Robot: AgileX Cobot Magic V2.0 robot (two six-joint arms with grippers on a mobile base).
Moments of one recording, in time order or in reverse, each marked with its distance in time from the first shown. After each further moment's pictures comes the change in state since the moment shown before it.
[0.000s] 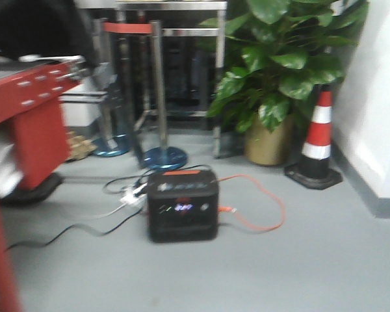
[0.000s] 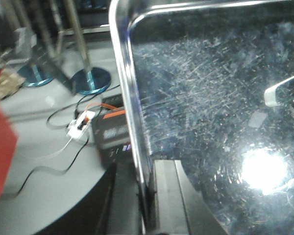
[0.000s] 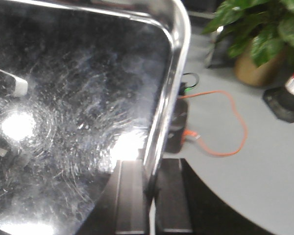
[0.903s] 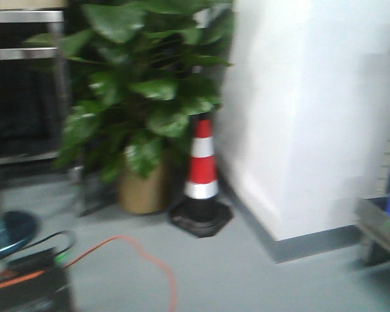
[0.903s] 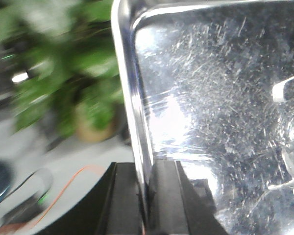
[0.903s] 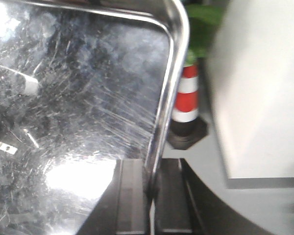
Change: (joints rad) left arm 0.011 0.000 0.000 0.005 0.003 0.000; right arm 0.002 0.002 0.000 0.026 -0.008 0.000
